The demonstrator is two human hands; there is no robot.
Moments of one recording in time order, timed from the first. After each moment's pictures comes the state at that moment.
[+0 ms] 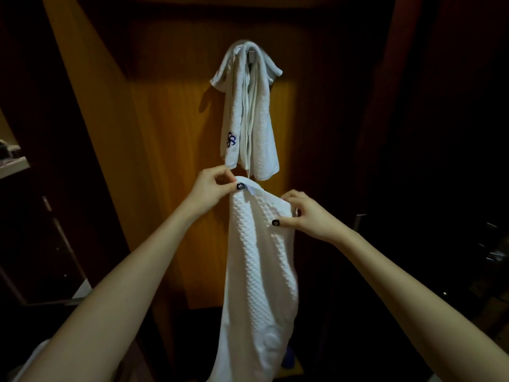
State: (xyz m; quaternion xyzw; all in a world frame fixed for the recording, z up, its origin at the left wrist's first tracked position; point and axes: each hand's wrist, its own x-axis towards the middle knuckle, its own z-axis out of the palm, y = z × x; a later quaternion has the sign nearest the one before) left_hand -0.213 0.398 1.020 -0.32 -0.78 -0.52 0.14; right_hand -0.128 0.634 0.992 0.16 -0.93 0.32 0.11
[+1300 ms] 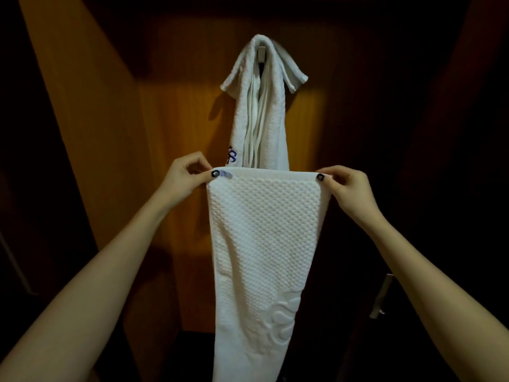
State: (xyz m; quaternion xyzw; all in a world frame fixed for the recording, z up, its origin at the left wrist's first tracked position) left_hand -0.317 0.403 1.038 -0.25 -0.77 -0.53 0.25; right_hand -0.288 0.741 1.030 0.13 -0.82 0.45 0.32
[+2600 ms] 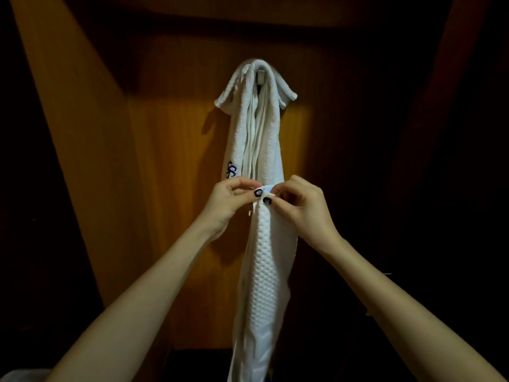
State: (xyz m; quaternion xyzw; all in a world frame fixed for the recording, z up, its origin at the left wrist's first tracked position) left_hand -0.292 0.457 1.033 -0.32 -0.61 -0.72 0.05; right_hand -0.228 0.629 1.048 0.24 -0.81 0.37 0.38
